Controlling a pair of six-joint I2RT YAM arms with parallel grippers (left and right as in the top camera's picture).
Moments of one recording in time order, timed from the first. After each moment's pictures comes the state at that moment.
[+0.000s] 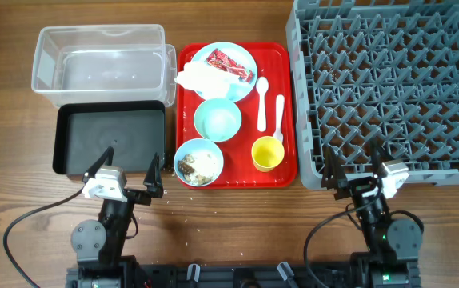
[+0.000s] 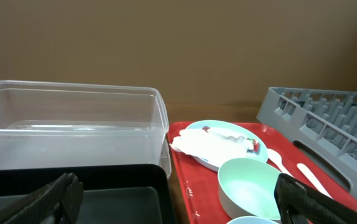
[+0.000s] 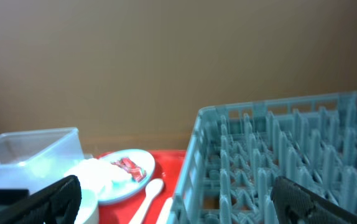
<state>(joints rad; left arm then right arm) 0.05 0.01 0.03 -0.02 0.23 -0.13 0.02 0.04 0.01 0.16 -0.20 0.20</state>
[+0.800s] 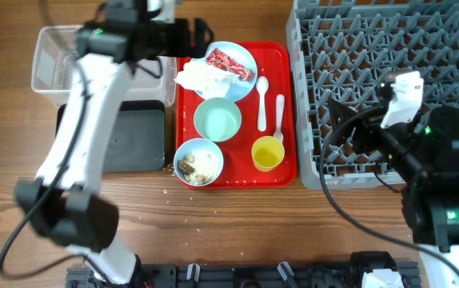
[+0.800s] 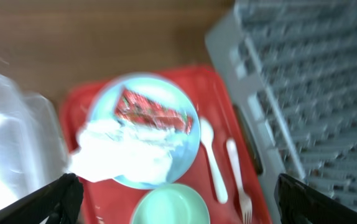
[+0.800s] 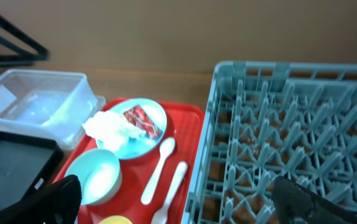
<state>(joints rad) -0.22 1.85 1.84 -0.86 0.34 -0.13 0.02 0.88 0.99 -0.60 -0.30 0.02</state>
